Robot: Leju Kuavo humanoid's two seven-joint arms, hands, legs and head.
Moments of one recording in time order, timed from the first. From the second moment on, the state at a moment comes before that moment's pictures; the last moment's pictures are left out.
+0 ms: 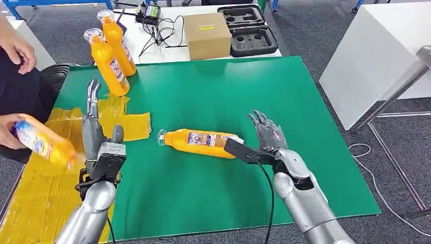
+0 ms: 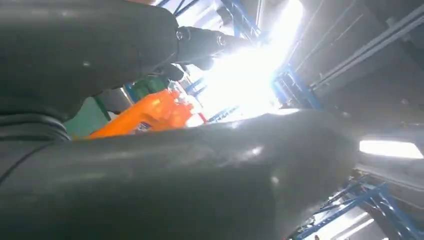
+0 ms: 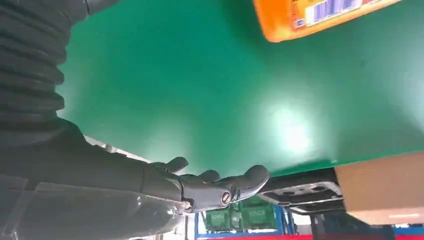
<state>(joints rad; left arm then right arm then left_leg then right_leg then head) -0.18 0.01 -0.12 -1.59 -0.48 0.52 -0.40 -0.44 0.02 0.35 -1.16 1.02 0.05 0.01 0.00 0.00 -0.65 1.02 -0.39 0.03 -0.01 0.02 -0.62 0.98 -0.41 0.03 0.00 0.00</state>
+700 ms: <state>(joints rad) -0.22 0.02 -0.16 -1.59 -0.44 0.56 -0.41 -0.69 0.24 0.44 -0.68 0.95 0.02 0.00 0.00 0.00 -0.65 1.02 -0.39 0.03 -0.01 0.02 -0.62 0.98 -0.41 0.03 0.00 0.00</state>
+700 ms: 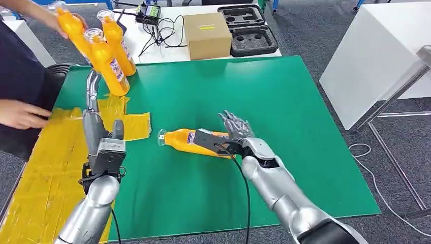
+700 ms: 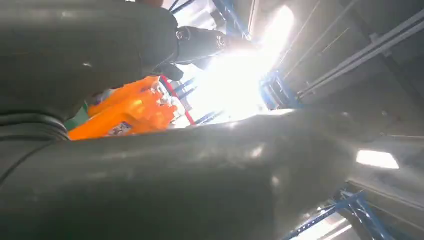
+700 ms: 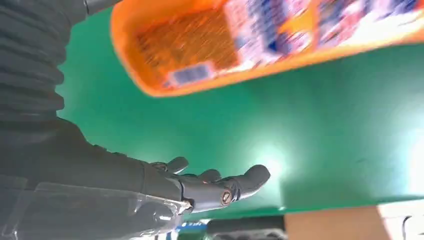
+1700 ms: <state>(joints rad) -0.18 0.04 -0.16 -1.66 -0.43 0.60 -0.41 -0.75 0.27 0.51 -0.40 1.02 0.08 0.19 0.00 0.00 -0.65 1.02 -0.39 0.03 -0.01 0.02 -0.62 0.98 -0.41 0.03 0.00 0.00</state>
